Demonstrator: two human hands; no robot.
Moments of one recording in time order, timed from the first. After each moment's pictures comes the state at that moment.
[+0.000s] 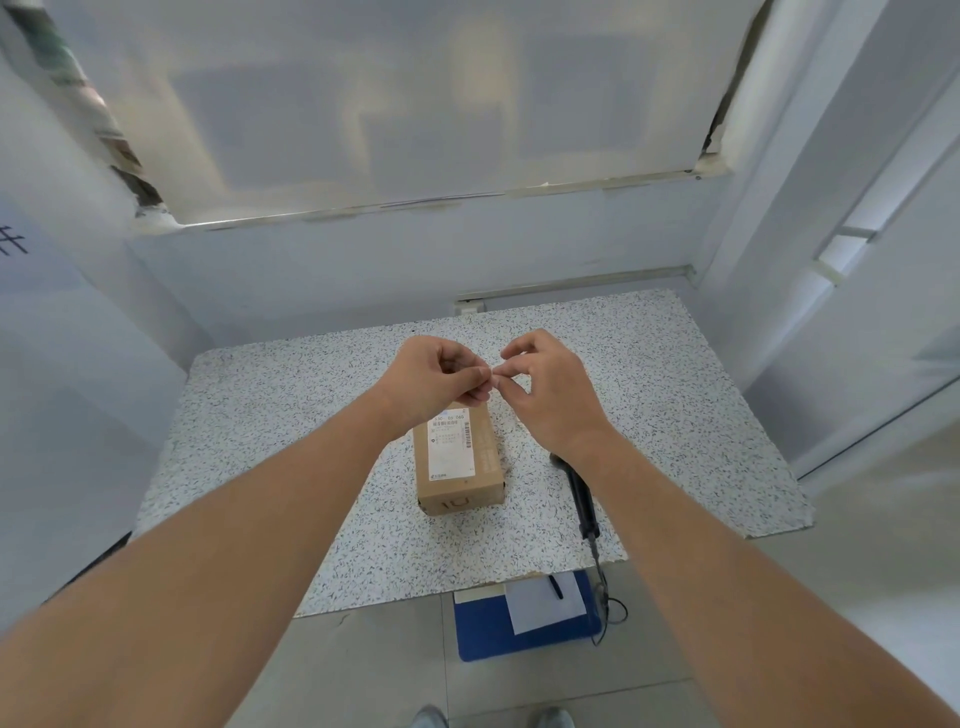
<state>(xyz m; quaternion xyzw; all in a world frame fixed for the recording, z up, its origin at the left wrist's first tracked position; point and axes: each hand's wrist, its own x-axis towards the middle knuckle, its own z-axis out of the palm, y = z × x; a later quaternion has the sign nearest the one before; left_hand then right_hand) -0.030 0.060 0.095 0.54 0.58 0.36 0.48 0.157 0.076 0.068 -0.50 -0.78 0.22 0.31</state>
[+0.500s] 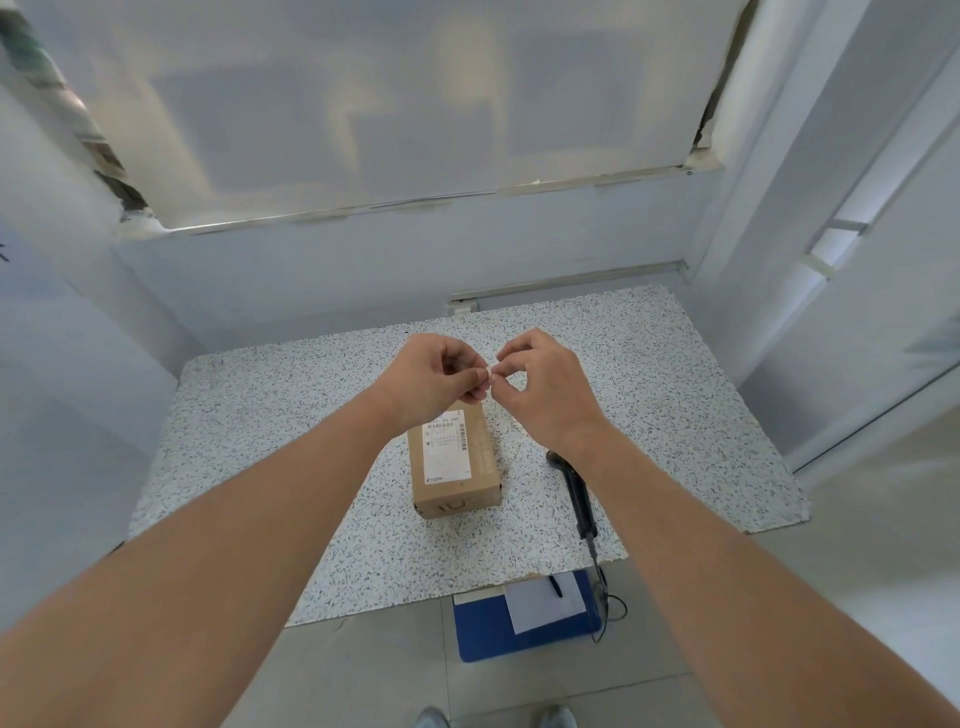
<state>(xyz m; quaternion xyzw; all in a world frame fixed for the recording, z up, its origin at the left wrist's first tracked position) -0.025 0.070 0.096 0.60 0.58 0.33 0.44 0.158 0.080 0.076 -0.52 -0.77 0.24 0.29</state>
